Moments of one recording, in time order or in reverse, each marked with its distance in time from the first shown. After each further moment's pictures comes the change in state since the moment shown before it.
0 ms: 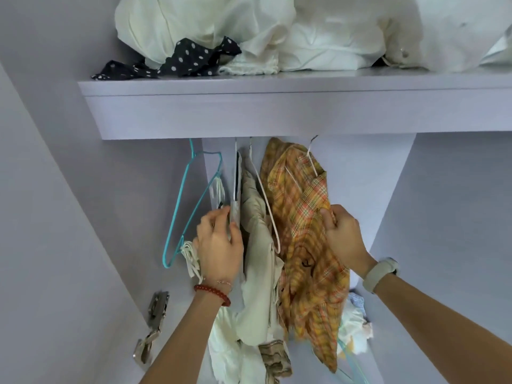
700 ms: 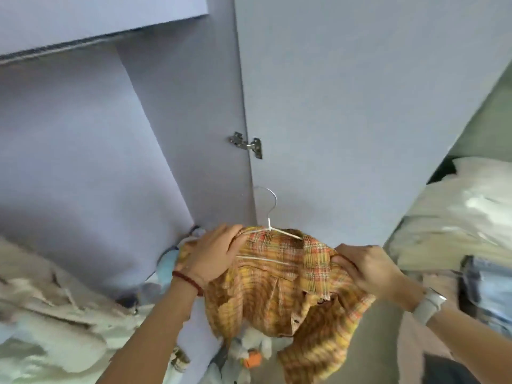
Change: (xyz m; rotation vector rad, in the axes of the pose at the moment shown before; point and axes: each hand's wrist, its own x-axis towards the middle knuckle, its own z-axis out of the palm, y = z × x) left_hand -0.271 0.189 0.129 -0.038 -1.147 0.881; right_hand -0.406 0.116 -0.324 -0.687 0.048 0.227
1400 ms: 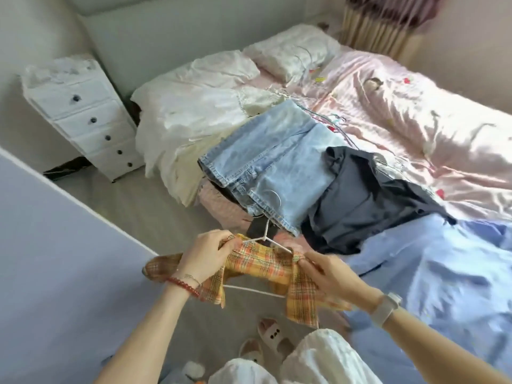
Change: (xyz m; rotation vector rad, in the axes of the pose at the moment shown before) left_hand 0.008 0.310 0.195 -0.216 -0.786 1.032; right_hand -0.316 -0.065 -0.016 0.090 0.305 1.422
